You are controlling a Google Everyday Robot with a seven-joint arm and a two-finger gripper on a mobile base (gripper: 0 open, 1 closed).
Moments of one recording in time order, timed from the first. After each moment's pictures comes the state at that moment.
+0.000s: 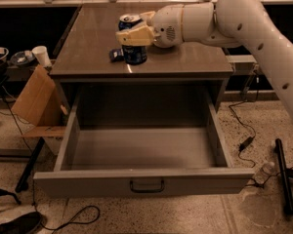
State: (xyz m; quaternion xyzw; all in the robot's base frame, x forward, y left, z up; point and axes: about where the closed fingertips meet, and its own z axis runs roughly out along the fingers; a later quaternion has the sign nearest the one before) arm 0.664 0.035 0.975 -0.47 0.62 0.36 0.52
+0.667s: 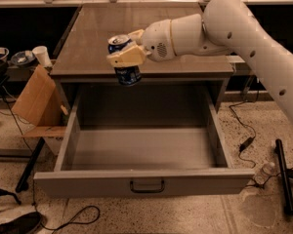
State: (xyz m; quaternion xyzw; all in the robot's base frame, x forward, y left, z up) arm 0.618 0.060 0.941 -0.51 0.62 0.37 0.47
